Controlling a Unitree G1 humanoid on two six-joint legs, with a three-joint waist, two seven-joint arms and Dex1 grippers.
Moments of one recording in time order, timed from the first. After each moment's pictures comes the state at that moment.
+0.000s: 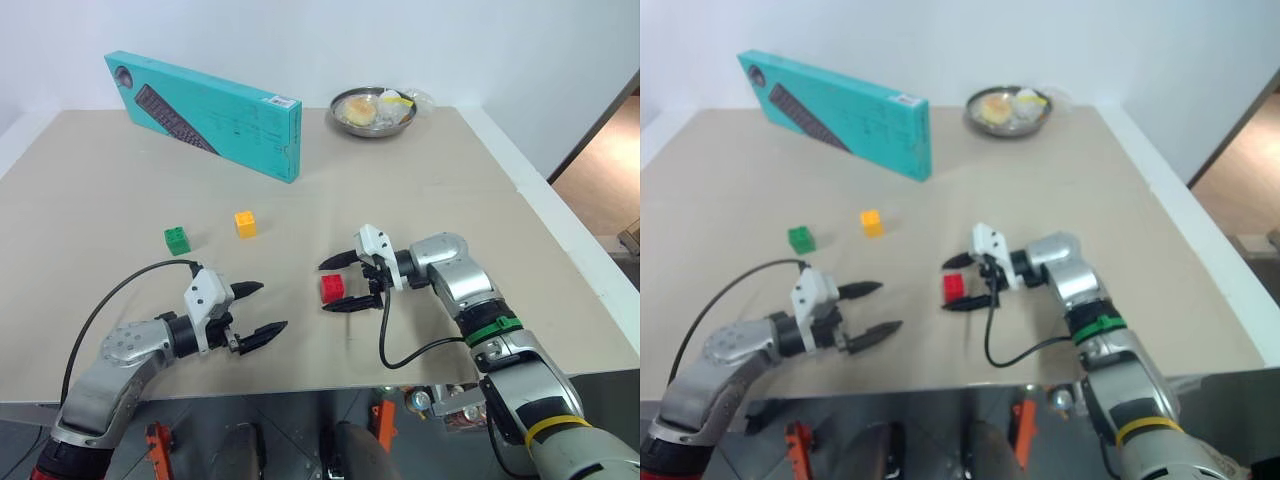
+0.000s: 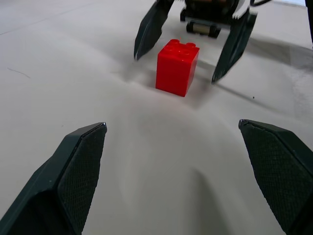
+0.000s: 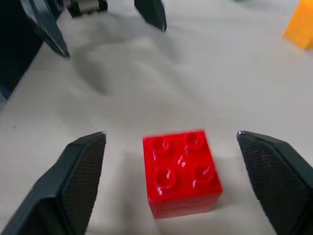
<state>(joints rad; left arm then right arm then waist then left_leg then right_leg) -0.05 0.56 -0.02 -0.36 -0.43 0.37 -0.83 -0.80 -0.44 0.26 0.49 0.18 0.11 1.43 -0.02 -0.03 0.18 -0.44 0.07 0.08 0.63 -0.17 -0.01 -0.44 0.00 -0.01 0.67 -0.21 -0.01</state>
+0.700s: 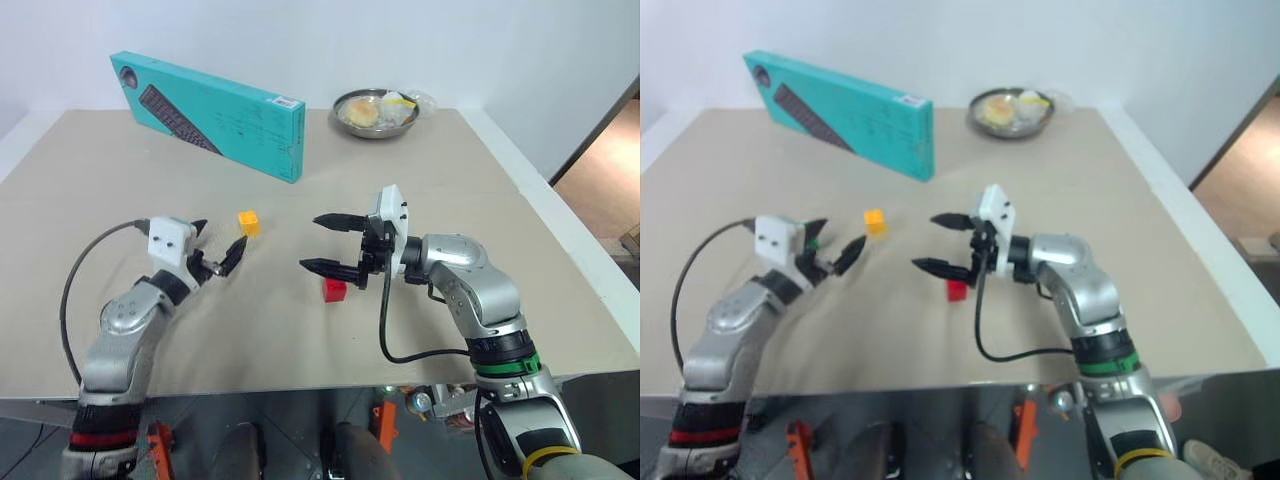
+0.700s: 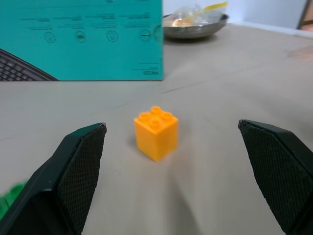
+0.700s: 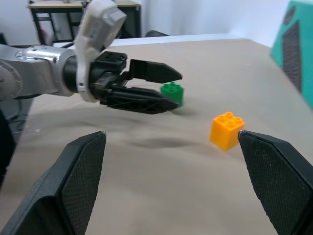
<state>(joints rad) -0.30 0.37 0.13 -0.12 -0.30 0.30 -0.44 -0.63 -0.39 0.11 -0.04 0.36 0.42 1.01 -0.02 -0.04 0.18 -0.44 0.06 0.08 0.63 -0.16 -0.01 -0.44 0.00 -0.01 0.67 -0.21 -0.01</state>
